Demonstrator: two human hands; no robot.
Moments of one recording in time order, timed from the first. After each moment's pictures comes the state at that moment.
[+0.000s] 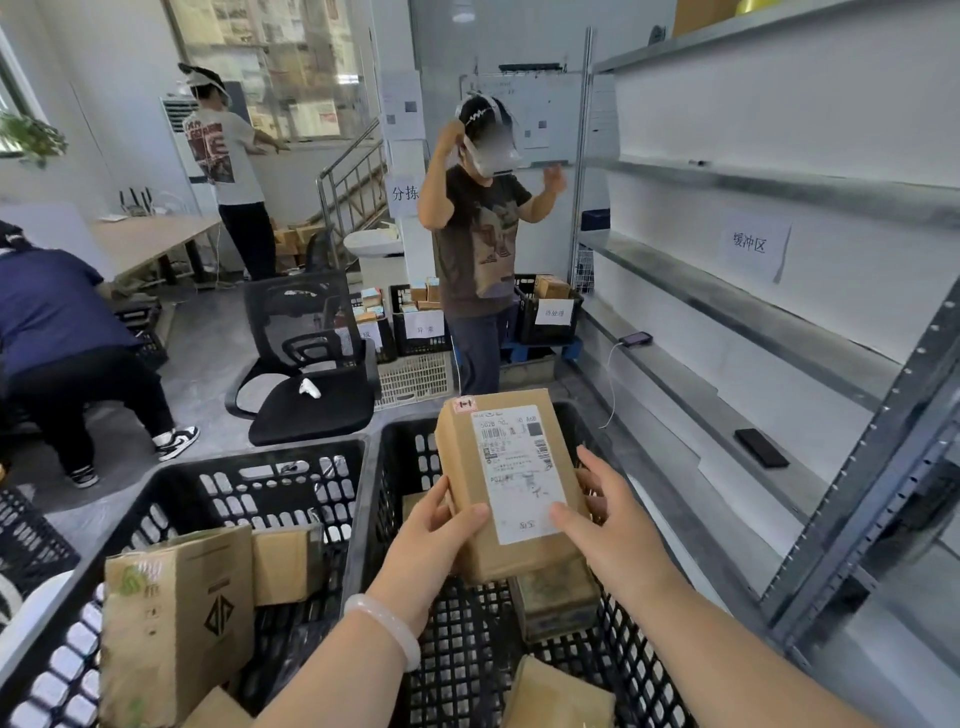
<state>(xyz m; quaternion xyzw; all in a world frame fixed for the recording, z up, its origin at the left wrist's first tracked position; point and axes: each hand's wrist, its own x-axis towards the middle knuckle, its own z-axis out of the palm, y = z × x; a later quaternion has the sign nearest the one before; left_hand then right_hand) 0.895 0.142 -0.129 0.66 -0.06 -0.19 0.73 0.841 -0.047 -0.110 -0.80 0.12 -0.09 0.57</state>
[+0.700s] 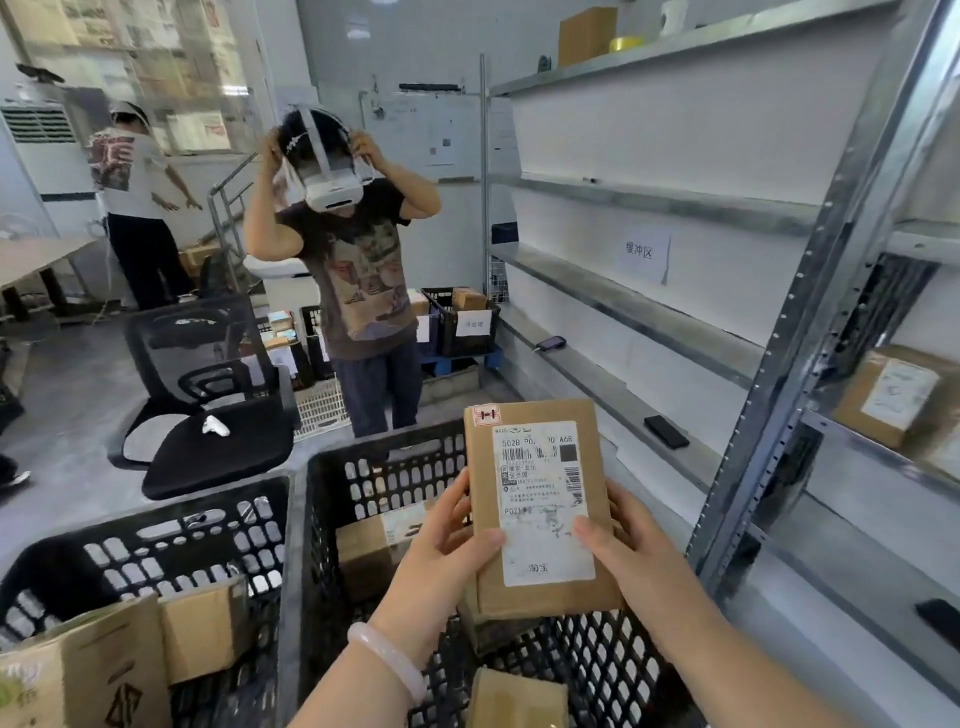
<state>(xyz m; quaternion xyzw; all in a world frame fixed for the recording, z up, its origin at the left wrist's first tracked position) 0.880 0.103 -0.120 0.63 -0.19 -0.24 0.71 0.770 -0.075 -0.095 -0.72 0.19 -0.14 0.65</state>
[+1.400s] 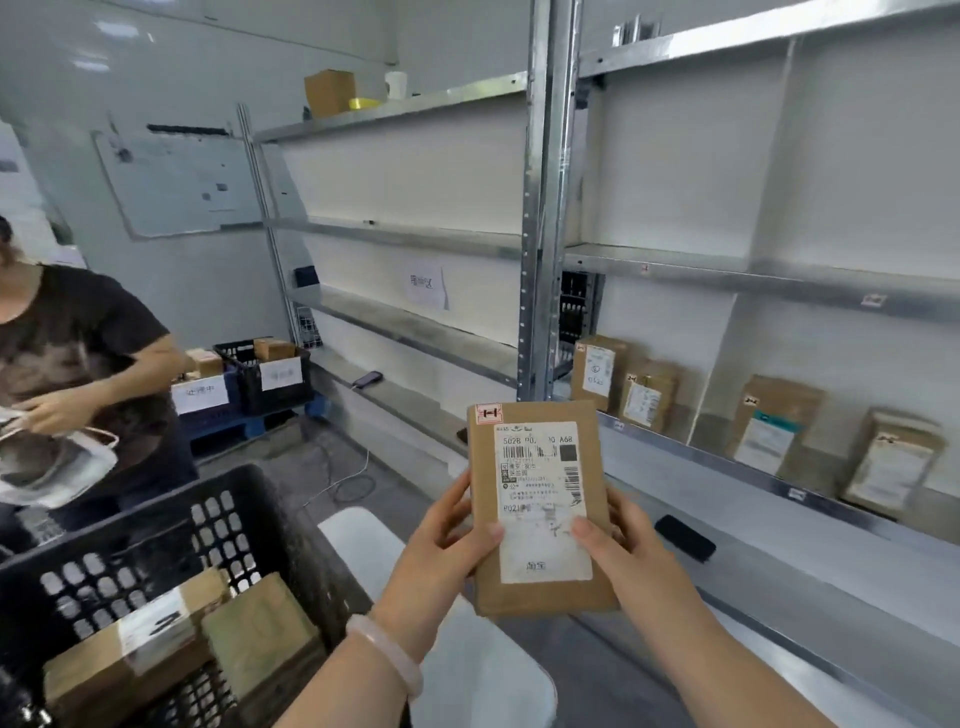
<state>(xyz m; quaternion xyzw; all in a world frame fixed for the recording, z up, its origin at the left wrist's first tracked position) 0.728 -0.102 -0.096 0.57 -0.32 -0.37 0.66 0.557 -0.205 -0.067 -0.64 0.34 -0.32 0.61</state>
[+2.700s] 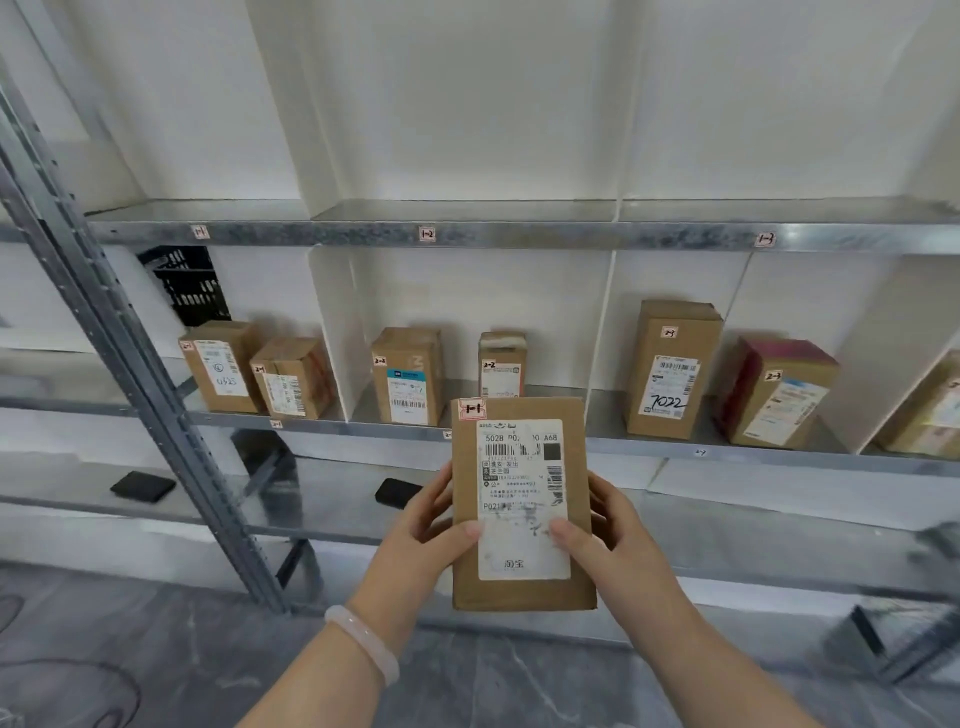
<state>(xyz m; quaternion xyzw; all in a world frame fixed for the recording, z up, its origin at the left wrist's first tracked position) 0.440 -0.417 -0.143 0.47 -0.45 -0.57 0.50 0.232 -0.412 -0.128 -0.50 0.52 -0.46 0.51</state>
